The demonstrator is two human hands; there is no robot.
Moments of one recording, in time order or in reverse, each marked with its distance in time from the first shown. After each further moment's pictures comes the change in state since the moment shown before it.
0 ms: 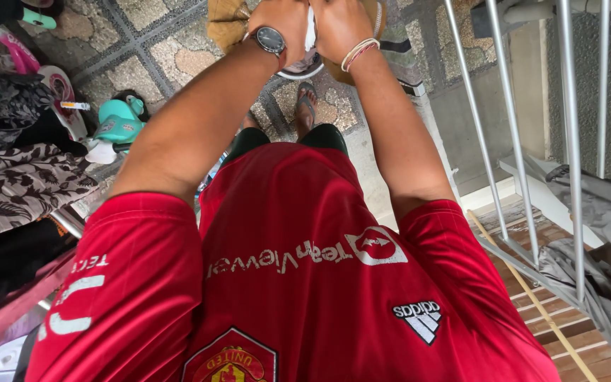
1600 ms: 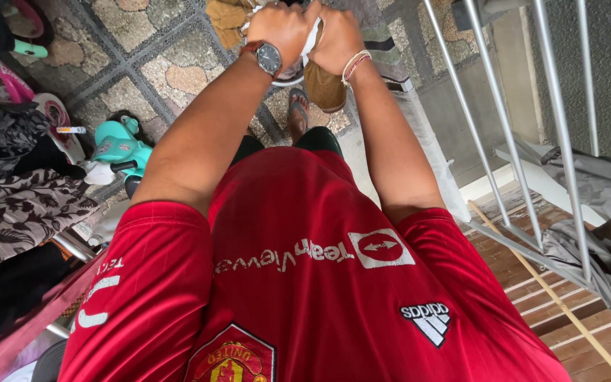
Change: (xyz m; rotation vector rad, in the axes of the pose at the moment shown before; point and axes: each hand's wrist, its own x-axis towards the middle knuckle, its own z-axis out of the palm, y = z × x) left_hand 0.035 0.009 0.040 0.311 0.645 0.072; right_hand -0.024 -0.004 -0.019 0.367 0.029 0.254
